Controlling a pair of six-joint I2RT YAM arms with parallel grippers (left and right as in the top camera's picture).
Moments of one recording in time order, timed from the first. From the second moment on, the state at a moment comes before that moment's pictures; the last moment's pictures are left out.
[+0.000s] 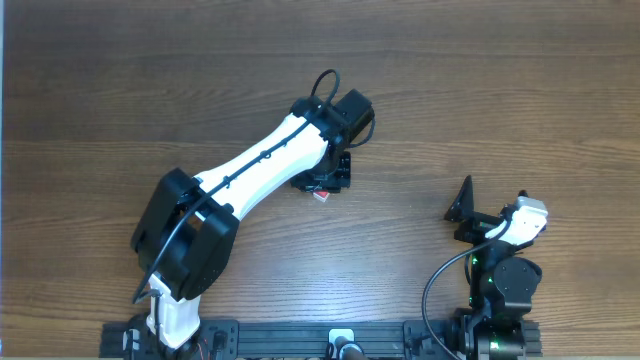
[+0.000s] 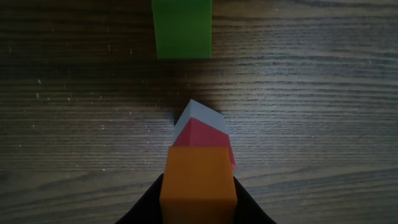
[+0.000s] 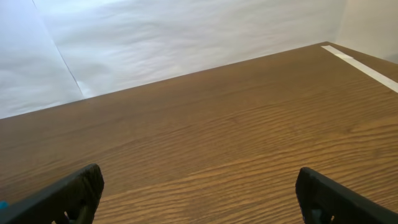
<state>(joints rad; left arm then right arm) -0.73 2.02 1.57 -1.13 0.03 -0.69 -0.07 0.01 0.04 -0.14 0.13 0.18</state>
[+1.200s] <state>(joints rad) -0.73 2.01 1.57 -1.14 0.03 -0.65 -0.07 0.01 0.04 -0.14 0.13 0.18</state>
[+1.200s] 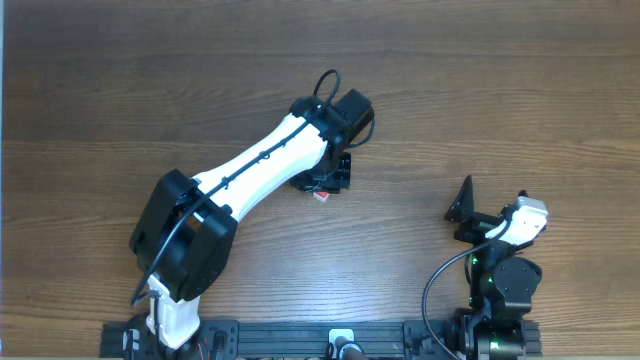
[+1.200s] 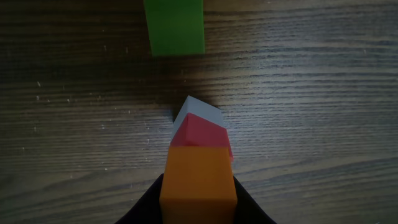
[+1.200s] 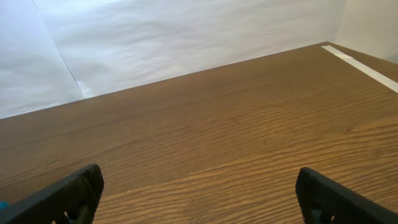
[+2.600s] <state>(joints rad) -0.73 2.02 1.57 -1.14 0.03 -0.65 -0.07 0.01 0.04 -0.14 0.13 0.18</state>
